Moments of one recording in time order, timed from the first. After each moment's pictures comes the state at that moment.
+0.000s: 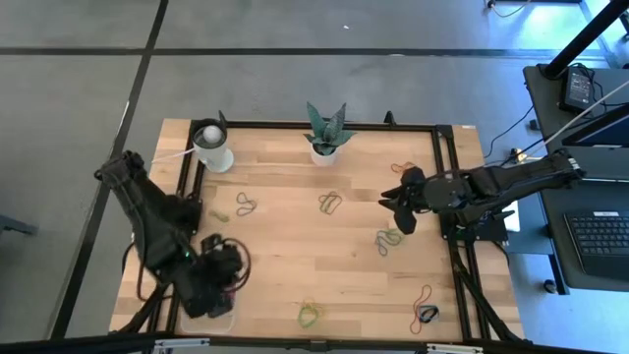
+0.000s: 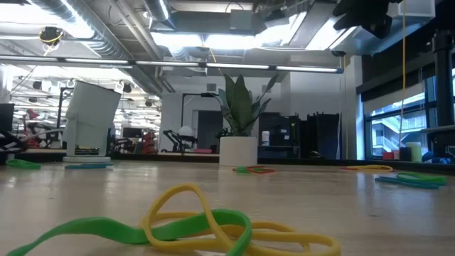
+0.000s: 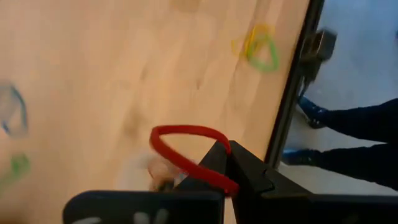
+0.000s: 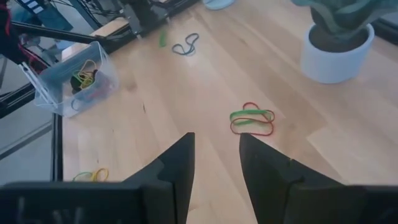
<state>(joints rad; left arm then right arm) -0.86 1.48 1.51 -1.22 -0.34 -1.19 0.28 0.94 0.93 -0.64 0.40 0.69</state>
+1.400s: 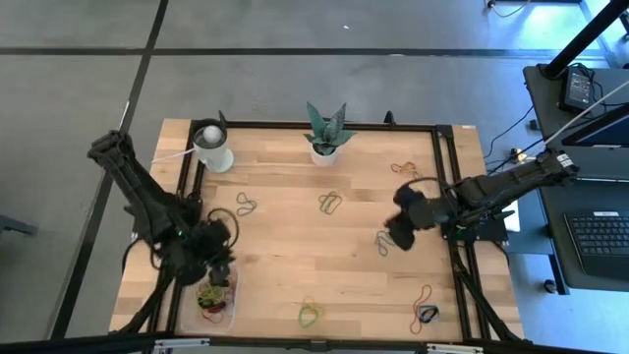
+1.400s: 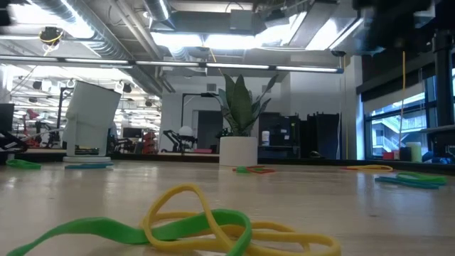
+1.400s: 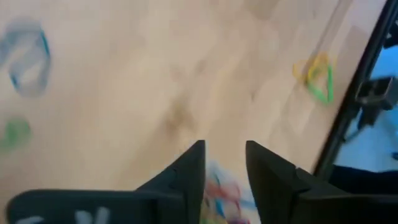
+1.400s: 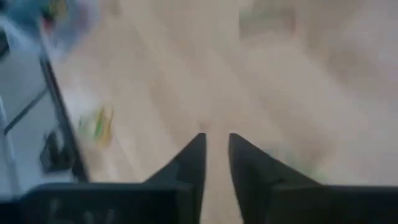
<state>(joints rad) -0.86 1.14 0.93 -0.94 -0.44 -1.45 0.36 1.04 0.93 -0.80 0.23 0.99</state>
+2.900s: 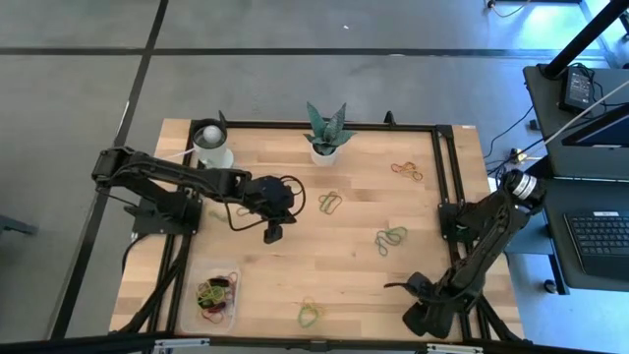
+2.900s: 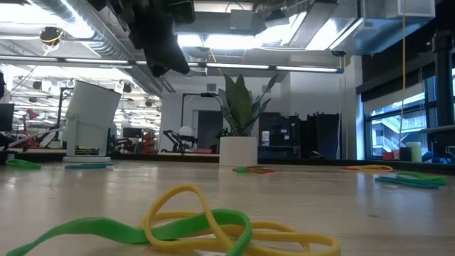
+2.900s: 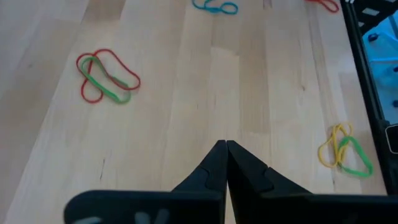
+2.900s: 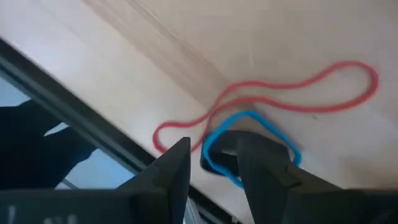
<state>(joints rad) -0.05 1.36 0.93 -0.36 0.10 -0.27 1.02 1.61 0.93 -0.60 -0.06 1.90</state>
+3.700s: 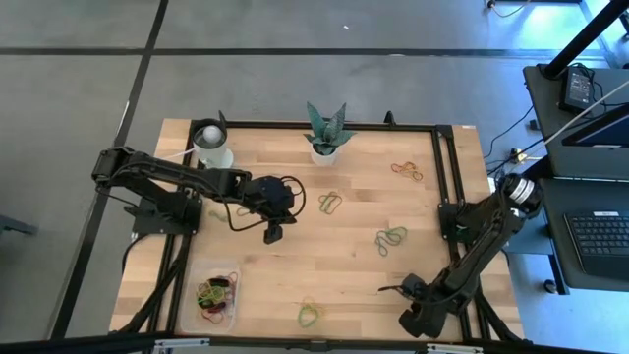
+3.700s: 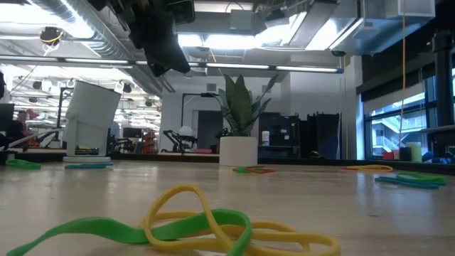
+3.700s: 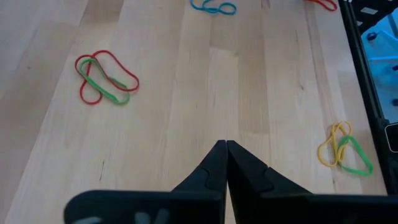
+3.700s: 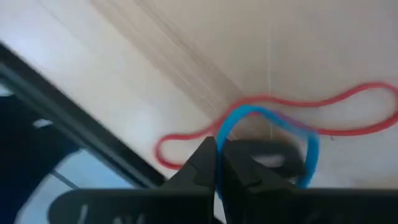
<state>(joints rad) -0.05 1.36 0.93 -0.35 0.10 -0.27 0.98 1.65 0.93 -0.56 -0.09 1.82</state>
